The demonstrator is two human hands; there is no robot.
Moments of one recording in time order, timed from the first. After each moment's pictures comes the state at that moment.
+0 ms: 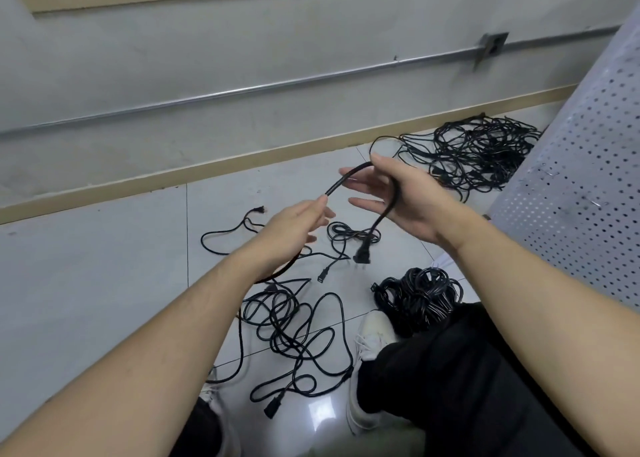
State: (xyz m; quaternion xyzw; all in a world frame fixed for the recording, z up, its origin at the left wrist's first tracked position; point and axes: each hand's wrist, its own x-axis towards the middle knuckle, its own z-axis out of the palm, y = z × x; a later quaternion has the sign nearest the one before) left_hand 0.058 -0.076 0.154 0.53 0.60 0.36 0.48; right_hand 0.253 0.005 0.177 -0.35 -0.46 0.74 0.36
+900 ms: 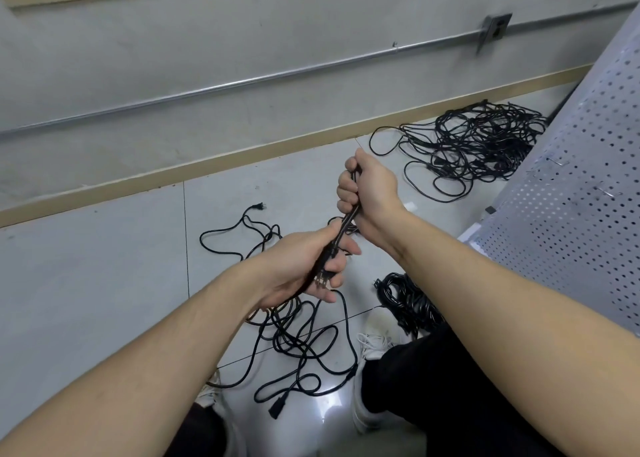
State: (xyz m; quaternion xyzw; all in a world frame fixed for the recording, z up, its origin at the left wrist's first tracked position) left_hand 0.079 -0.095 0.161 0.40 0.55 0.27 0.68; right_hand 0.190 0.004 0.165 -0.42 -0.32 0.71 0.46
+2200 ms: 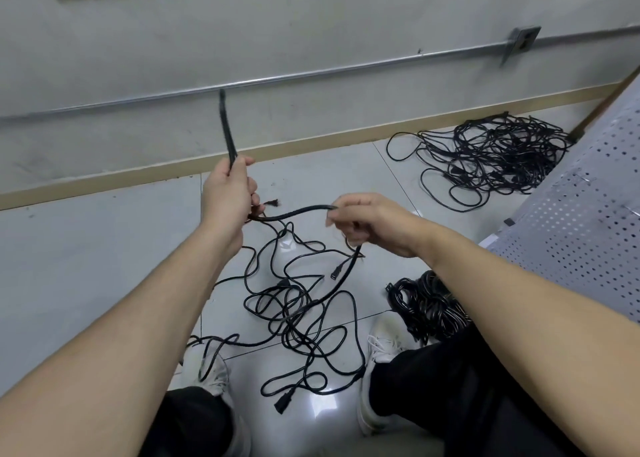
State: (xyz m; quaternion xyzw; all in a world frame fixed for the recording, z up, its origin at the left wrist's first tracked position) left_hand -0.021 -0.065 0.168 0.27 0.64 0.62 0.36; right_hand 0.197 -0.010 0.148 -0.31 -0.61 0.71 0.18
